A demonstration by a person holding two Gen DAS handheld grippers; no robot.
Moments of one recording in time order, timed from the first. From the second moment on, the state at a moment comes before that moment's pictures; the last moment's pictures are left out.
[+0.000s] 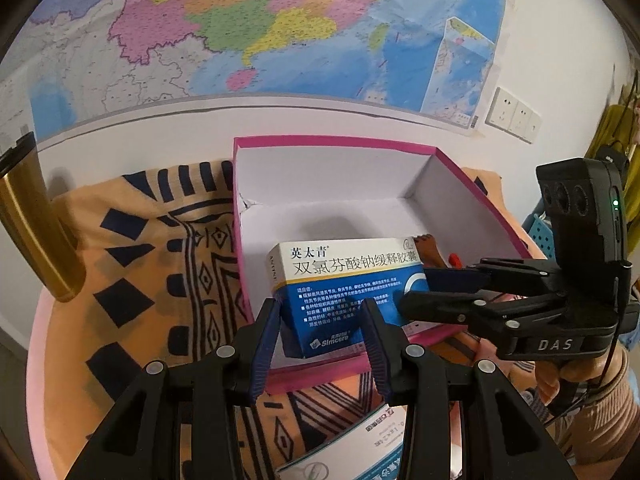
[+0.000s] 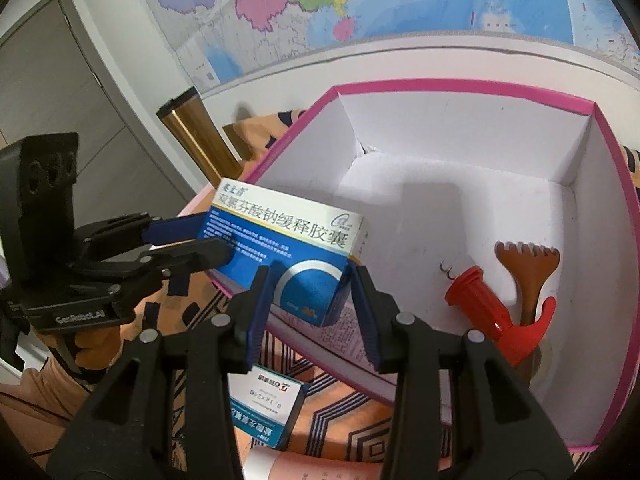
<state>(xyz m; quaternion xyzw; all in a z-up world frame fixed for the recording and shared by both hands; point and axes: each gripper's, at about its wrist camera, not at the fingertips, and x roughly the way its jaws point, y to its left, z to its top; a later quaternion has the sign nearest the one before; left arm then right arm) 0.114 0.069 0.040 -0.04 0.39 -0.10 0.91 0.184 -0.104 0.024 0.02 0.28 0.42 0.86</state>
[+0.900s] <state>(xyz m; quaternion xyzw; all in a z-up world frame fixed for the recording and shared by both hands) 0.053 0.044 0.045 -0.06 0.34 -0.18 0.92 0.134 -0.168 0.027 0.06 0.23 0.44 0.86</state>
